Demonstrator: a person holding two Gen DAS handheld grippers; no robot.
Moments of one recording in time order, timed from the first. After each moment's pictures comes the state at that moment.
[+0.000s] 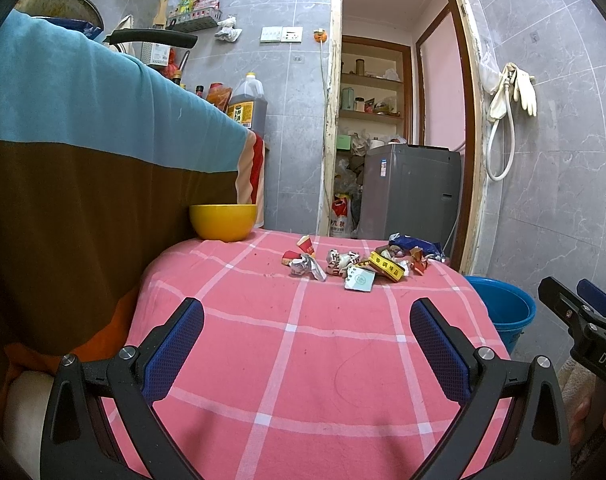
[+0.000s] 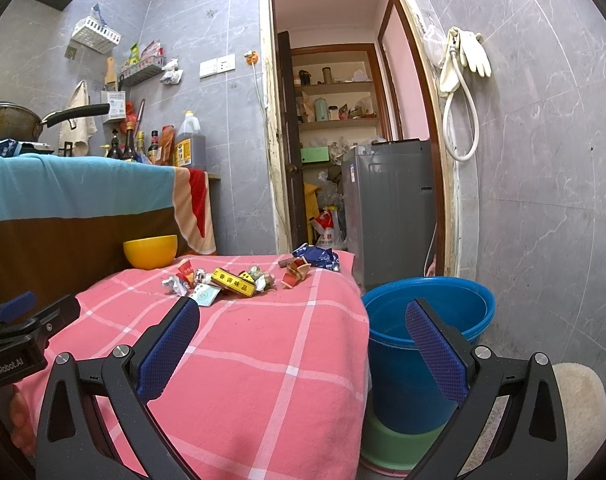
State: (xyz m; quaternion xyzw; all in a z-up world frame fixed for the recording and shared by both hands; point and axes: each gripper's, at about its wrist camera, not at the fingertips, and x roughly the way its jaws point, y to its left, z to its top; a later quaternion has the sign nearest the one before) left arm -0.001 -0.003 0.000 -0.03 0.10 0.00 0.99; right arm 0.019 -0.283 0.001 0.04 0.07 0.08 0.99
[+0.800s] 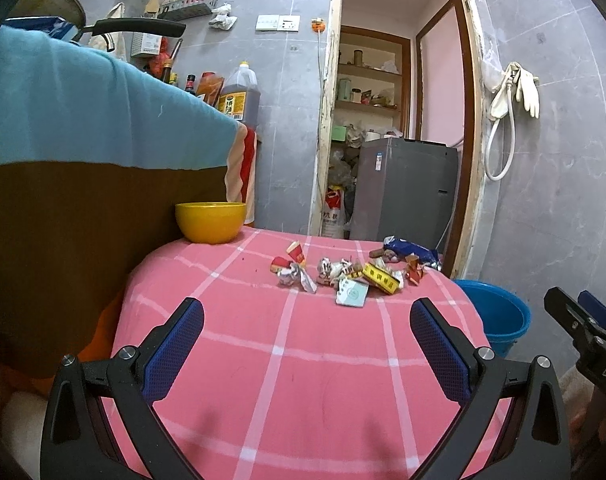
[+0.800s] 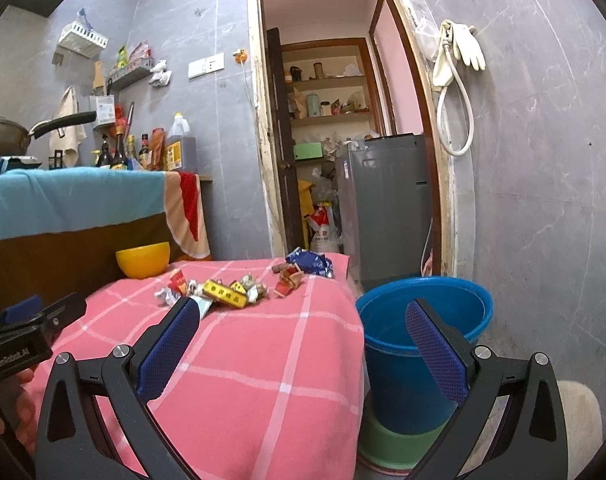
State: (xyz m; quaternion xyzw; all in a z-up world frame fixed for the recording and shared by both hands) left arm 0.024 -0.005 0.018 -0.05 0.13 -0.02 0.99; right arm 0.029 -0.290 0.019 0.05 0.08 0.08 0.99
